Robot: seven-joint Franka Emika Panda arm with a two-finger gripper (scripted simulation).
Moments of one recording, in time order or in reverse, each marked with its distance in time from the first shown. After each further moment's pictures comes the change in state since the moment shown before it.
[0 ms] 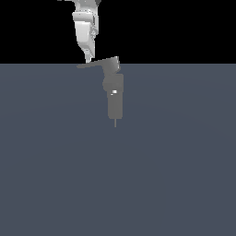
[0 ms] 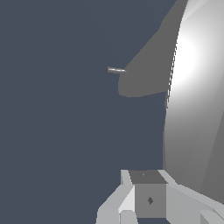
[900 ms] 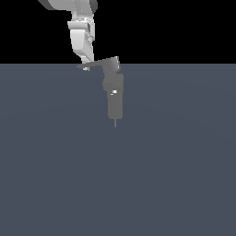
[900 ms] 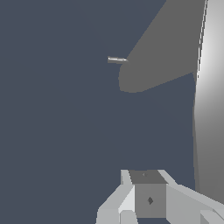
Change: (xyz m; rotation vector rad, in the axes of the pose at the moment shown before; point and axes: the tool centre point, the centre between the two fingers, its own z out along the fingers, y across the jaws) arm -0.012 -0.008 0.021 -0.005 0.025 0.058
